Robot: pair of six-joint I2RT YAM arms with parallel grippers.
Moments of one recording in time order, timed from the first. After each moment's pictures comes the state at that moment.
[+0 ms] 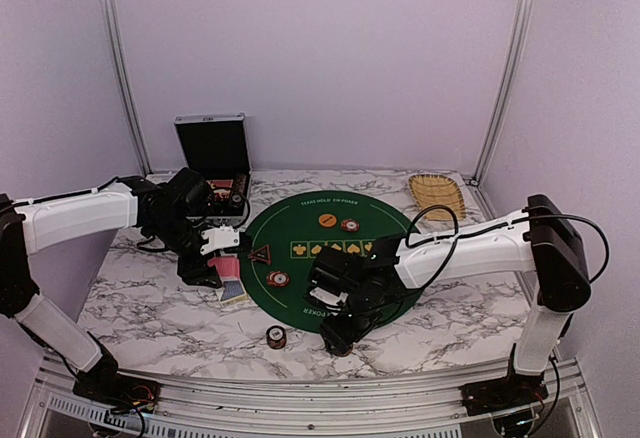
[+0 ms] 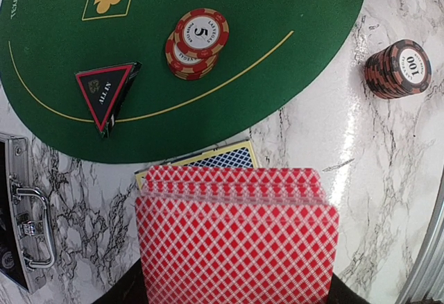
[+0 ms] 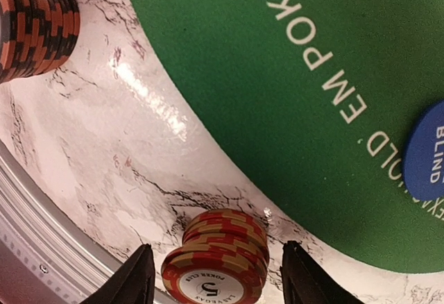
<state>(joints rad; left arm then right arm) -0.56 1.50 1.08 -0.83 0.20 0.81 1.14 1.84 1.23 -0.77 -0.11 0.40</state>
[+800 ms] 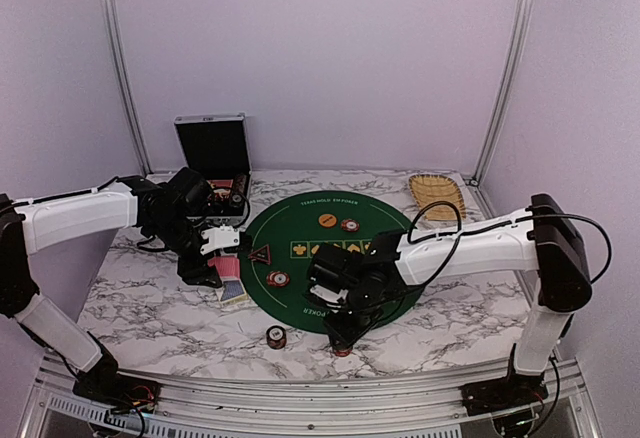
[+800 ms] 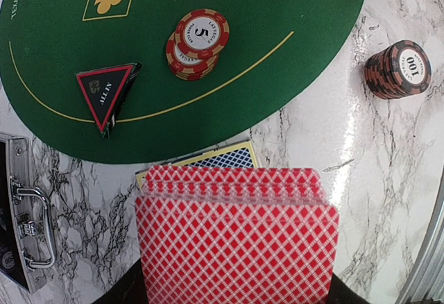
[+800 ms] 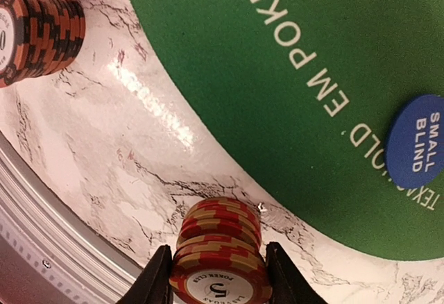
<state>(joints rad) -0.56 1.50 1.08 -0.83 0.20 0.81 1.14 1.84 1.26 -0.82 -0.09 0.40</state>
